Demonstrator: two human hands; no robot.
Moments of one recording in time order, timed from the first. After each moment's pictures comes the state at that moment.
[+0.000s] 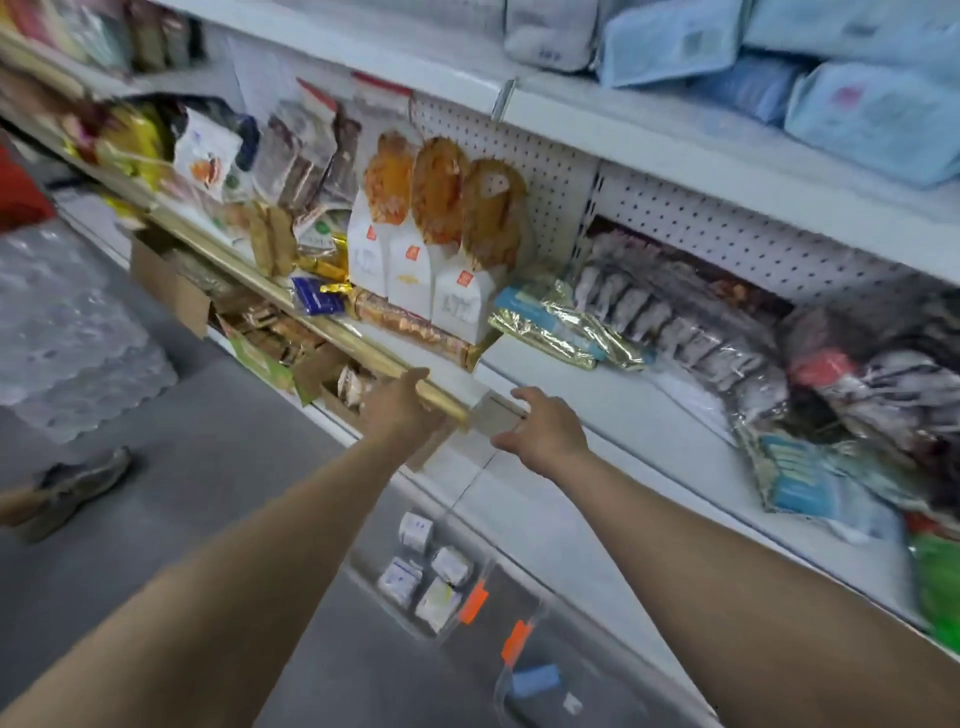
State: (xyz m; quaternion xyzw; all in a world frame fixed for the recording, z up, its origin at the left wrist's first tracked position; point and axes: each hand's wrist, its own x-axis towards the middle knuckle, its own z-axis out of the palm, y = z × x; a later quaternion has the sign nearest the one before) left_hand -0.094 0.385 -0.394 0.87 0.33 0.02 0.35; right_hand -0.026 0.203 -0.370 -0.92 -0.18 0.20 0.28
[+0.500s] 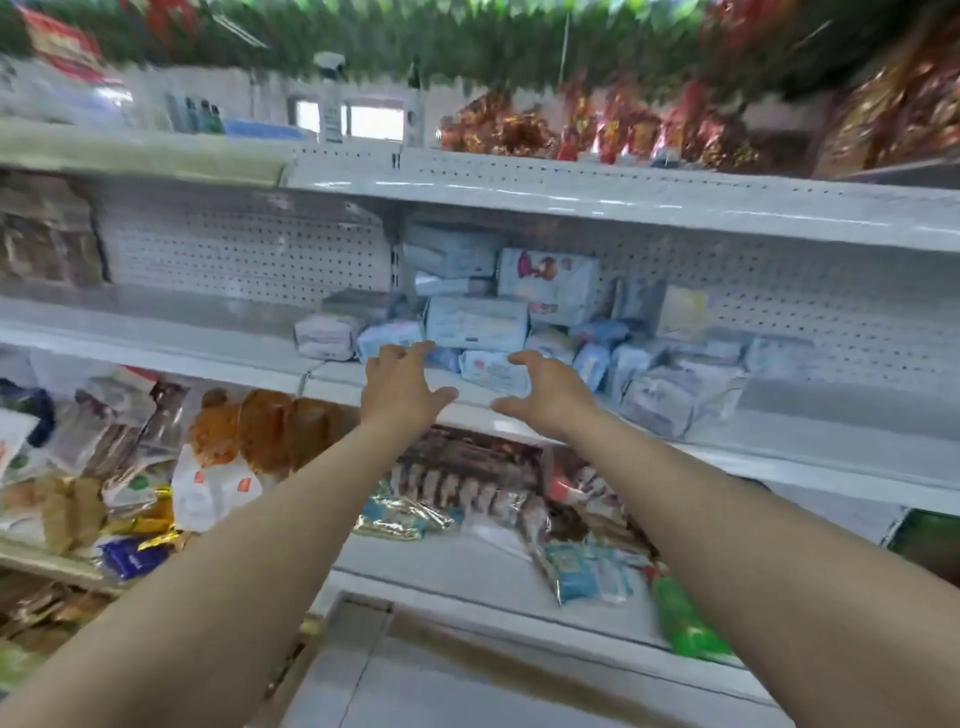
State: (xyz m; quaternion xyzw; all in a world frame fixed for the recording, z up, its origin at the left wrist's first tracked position) left_hand -0.045 0.226 -0.080 0.94 0.03 0.21 0.28; right_hand -0.039 0.031 -0.054 -0.96 -0.13 -0.10 0.23
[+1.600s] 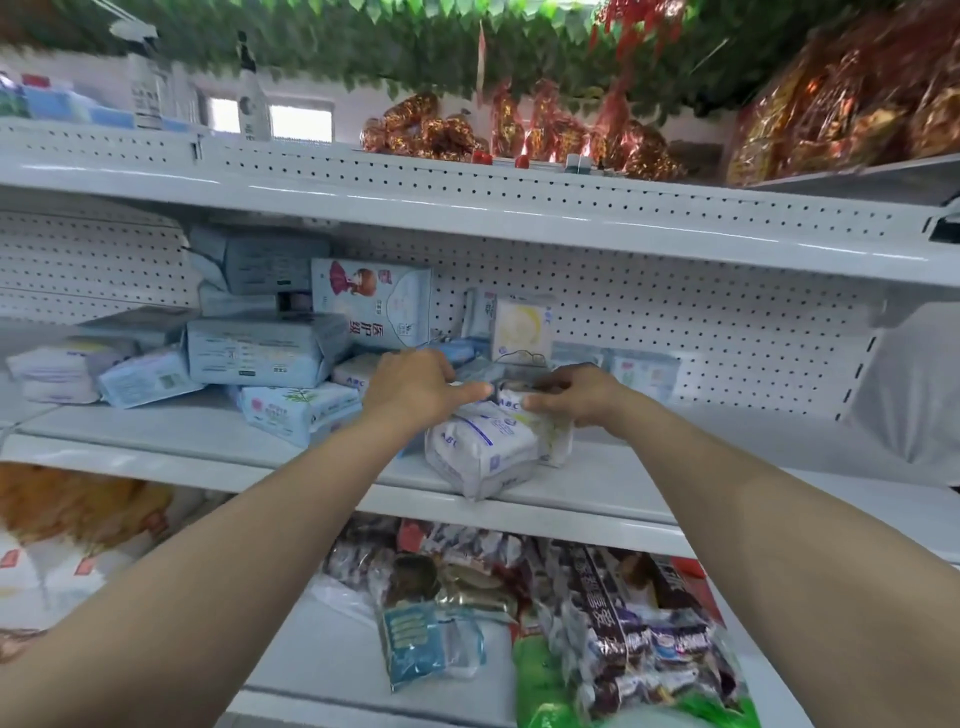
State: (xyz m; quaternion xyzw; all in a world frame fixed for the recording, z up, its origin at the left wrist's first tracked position) left_hand 0.068 -0.043 -0.028 0.97 -0.04 0.14 0.21; right_hand 0.093 -0.270 -0.028 -0.94 -0.03 -0.02 0.35
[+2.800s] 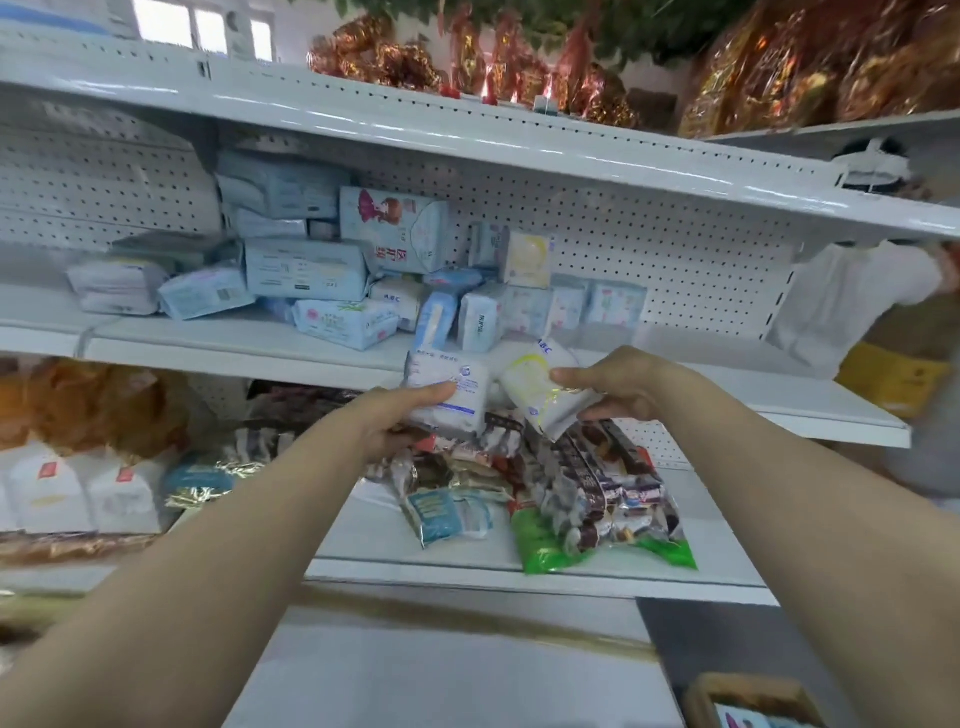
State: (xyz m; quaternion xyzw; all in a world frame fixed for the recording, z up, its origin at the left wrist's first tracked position) left_hand -0.050 0.050 -0.121 0.66 0.03 -0.19 0.73; right_hand -0.062 -0.233 -0.054 -0.84 0.16 0.05 0.52
